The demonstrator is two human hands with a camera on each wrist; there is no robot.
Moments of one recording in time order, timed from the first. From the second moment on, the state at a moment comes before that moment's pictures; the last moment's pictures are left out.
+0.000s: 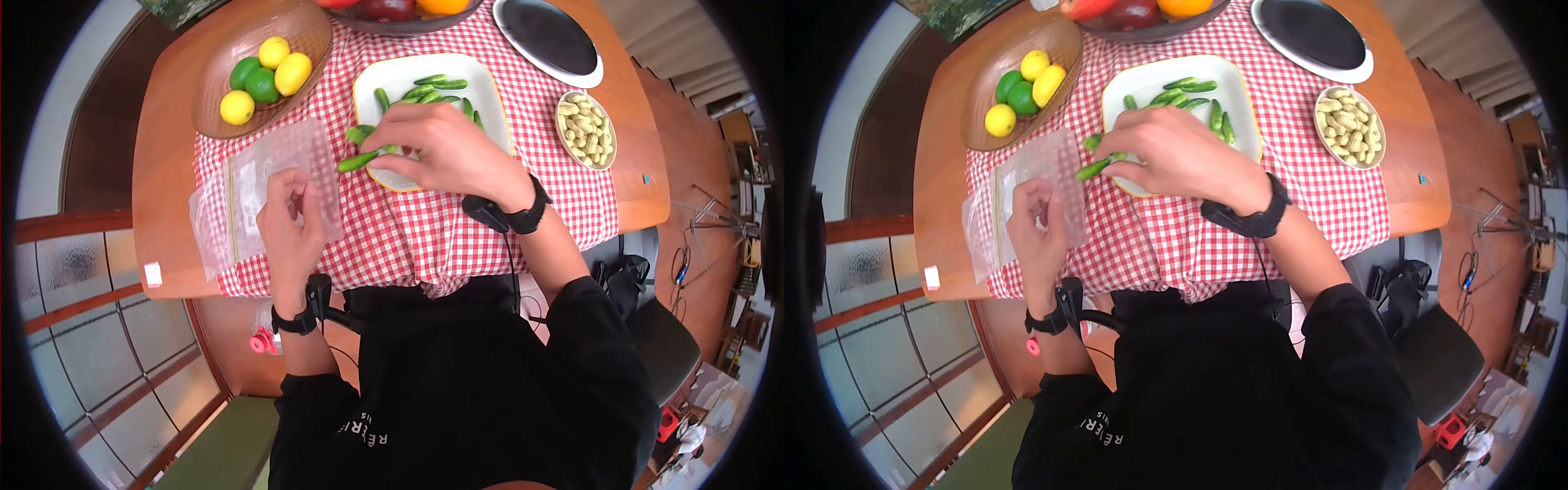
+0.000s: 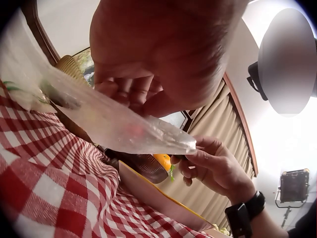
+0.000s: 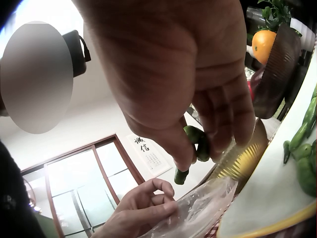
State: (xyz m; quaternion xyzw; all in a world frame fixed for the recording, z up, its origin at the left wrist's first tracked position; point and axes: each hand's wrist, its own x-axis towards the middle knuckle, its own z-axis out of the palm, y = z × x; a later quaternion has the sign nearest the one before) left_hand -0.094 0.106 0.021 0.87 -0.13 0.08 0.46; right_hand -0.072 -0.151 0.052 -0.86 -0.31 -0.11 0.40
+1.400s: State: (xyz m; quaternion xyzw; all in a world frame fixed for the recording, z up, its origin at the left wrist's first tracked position) left_hand -0.100 0.023 0.037 0.88 -0.36 0.05 0.30; right_hand -0.061 -0.221 0.035 -0.96 -0.20 0.07 0.17
